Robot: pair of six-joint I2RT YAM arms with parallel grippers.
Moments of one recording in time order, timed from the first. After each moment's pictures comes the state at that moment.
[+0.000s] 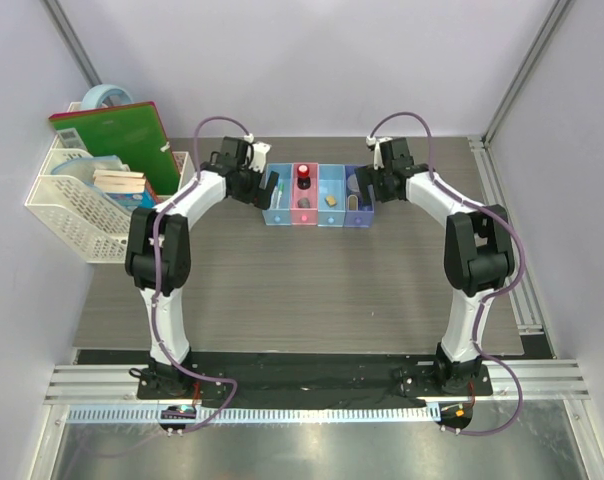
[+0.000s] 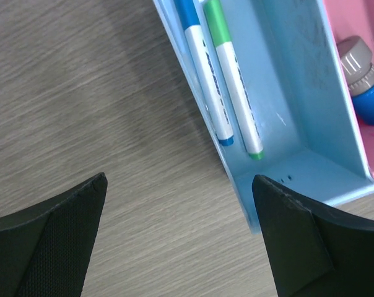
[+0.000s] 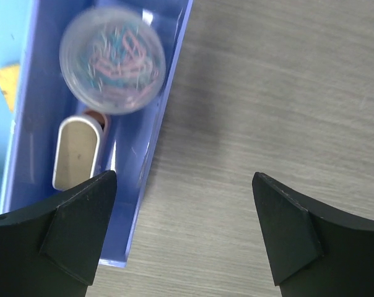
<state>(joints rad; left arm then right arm) -0.28 2.03 1.61 -0.47 0.12 0.14 0.25 1.95 1.50 -0.39 0.07 -0.04</state>
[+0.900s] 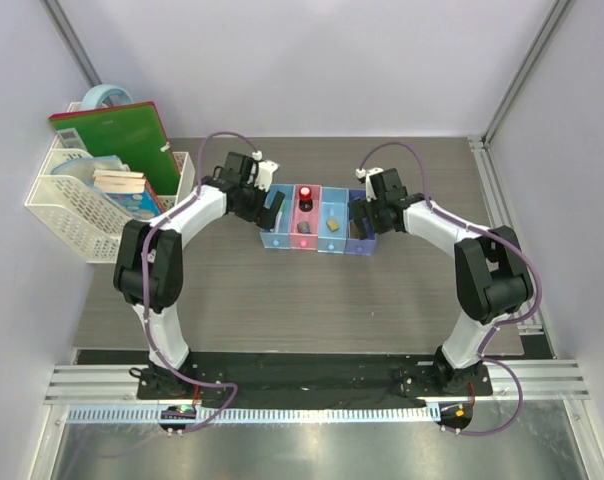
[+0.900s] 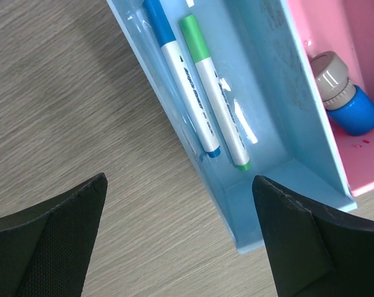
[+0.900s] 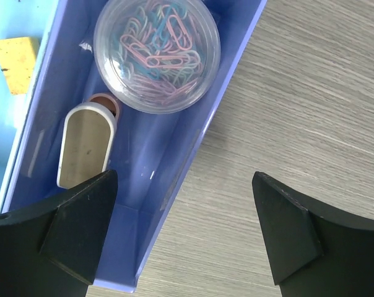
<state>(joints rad) -0.34 1.88 1.40 -0.49 0.16 0.16 0.35 1.75 1.16 -0.35 0.11 -0.05</state>
